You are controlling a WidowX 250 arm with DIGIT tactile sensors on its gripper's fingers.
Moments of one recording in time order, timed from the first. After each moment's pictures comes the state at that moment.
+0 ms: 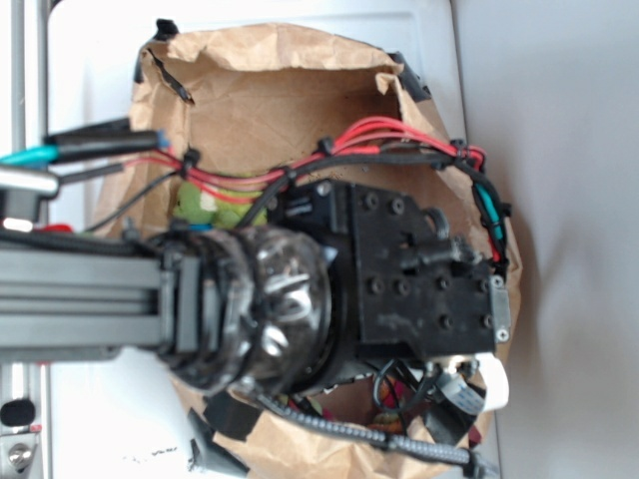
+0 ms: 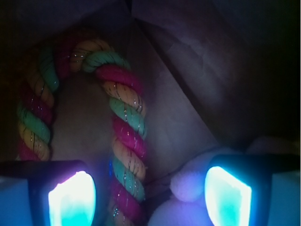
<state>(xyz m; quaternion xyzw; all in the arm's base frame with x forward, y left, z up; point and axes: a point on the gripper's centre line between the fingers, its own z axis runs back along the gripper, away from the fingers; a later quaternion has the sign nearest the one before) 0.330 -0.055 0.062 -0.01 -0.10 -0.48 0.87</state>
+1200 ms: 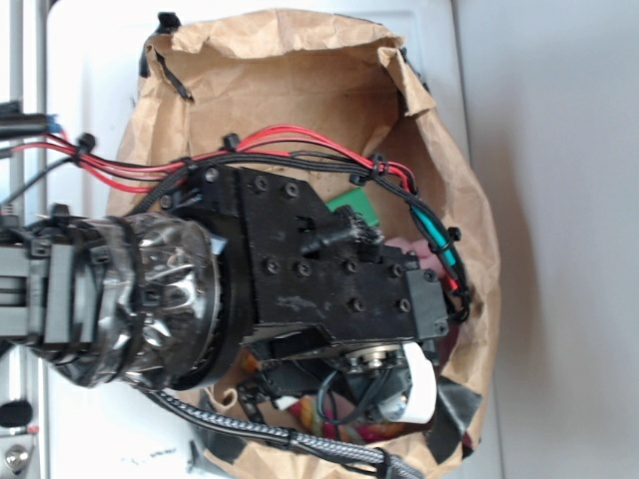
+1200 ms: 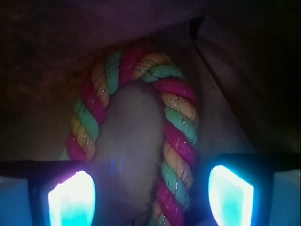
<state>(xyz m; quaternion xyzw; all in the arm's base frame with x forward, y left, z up) 0.308 -0.066 0.065 -0.03 -0.15 -0.54 0.83</state>
